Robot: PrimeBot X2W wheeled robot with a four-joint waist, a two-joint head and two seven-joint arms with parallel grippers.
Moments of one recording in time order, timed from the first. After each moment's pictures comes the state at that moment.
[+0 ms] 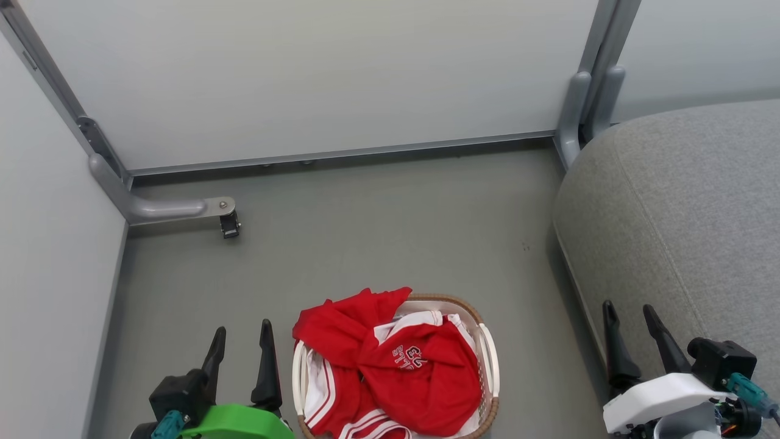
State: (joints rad) left arm 0.03 0.05 -0.19 0.23 -0.37 0.01 -0.22; right arm -0.01 -0.05 -0.02 0.25 0.37 0.13 -0.22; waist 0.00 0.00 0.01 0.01
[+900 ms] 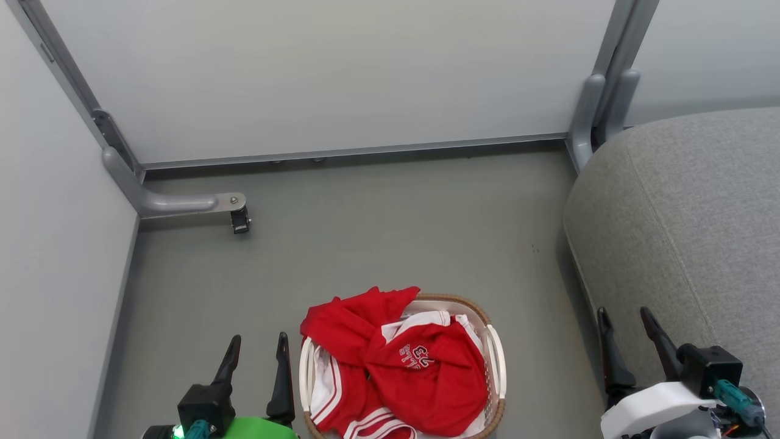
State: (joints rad) left arm 0.03 0.05 -0.23 0.29 -0.25 0.01 -0.26; right arm 0.00 -0.05 -0.02 0.26 0.23 0.13 -0.26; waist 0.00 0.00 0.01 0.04
